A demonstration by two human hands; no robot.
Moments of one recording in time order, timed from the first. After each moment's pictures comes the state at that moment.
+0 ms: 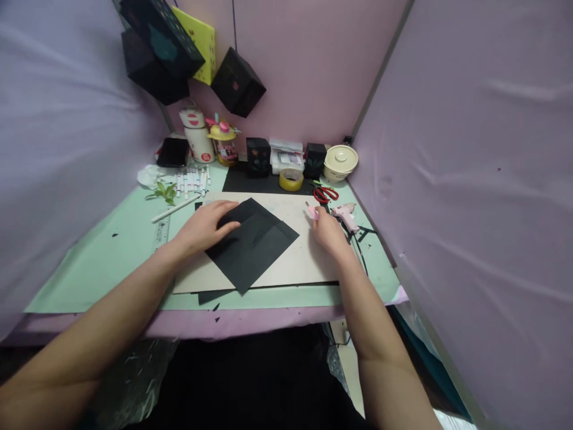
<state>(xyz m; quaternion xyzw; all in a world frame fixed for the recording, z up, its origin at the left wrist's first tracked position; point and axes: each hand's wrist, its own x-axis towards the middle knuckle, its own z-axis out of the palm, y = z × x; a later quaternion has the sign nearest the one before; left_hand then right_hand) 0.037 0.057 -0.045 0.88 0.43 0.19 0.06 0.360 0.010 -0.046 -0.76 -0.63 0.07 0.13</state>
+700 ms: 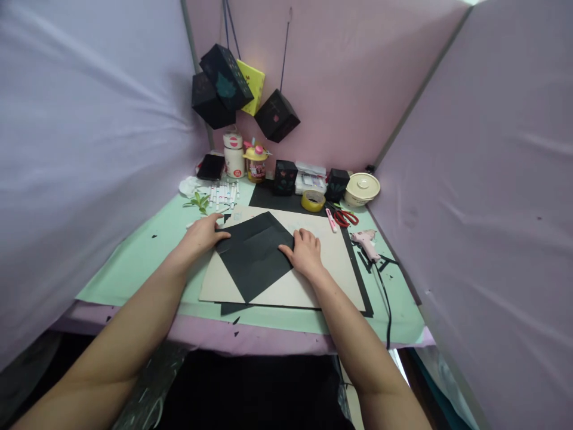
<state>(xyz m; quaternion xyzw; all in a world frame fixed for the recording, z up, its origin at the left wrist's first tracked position) -0.031 0.079 -0.066 0.70 0.63 0.29 0.14 0.261 0.034 -0.088 -0.67 -0.73 0.04 0.13</state>
